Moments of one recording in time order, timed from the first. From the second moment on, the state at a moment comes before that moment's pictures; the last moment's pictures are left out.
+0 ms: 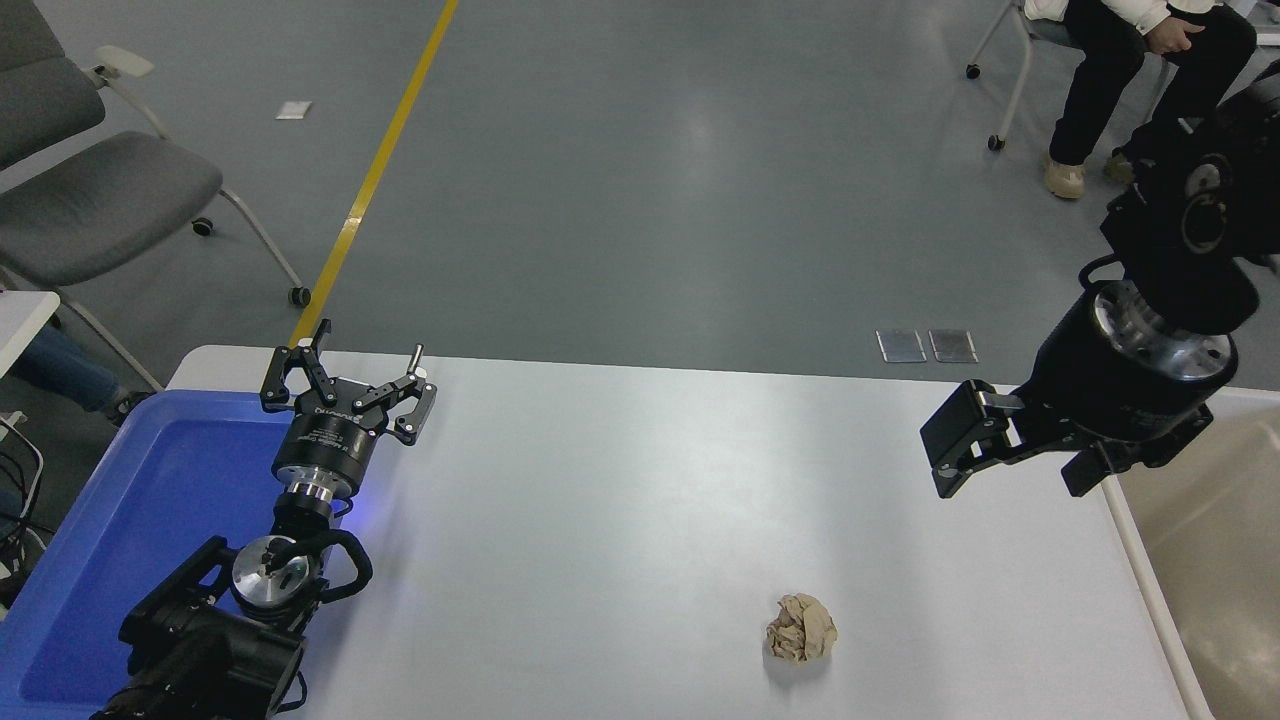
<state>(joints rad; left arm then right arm) -0.46 0.09 -1.19 -0.58 -0.22 -0.66 -0.12 2.45 -0.25 -1.44 1.72 -0.11 0.72 0.07</state>
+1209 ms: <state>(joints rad) -0.46 0.09 -1.19 -0.58 -0.22 -0.66 -0.13 2.02 -0.06 -1.27 1.64 0.01 0.32 0.07</state>
